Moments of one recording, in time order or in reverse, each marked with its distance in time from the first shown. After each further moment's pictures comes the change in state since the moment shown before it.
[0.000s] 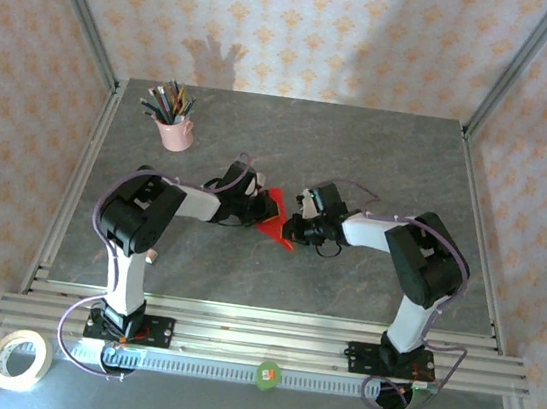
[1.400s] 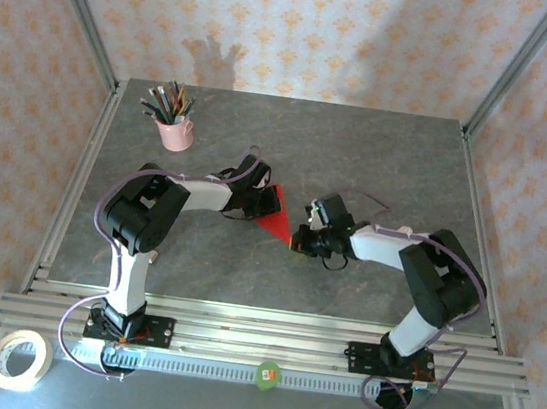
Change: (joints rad) left arm -0.035 0.034 0.171 -0.283 -0.187 0.077; right arm 0.024 -0.161 -0.146 -0.048 0.110 0.056
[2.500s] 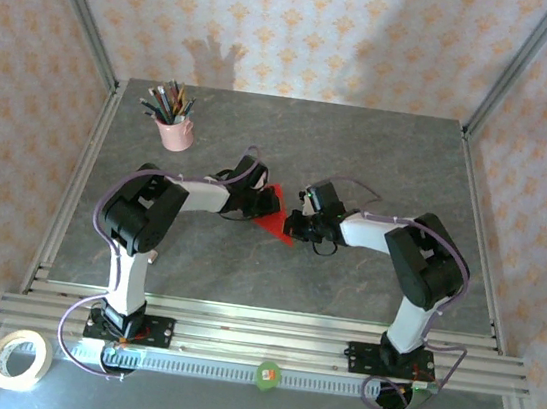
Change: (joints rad) left arm 0.014 -0.013 -0.032 0.052 0.032 0.051; right arm -0.003 0.153 0.153 0.068 0.034 0.007
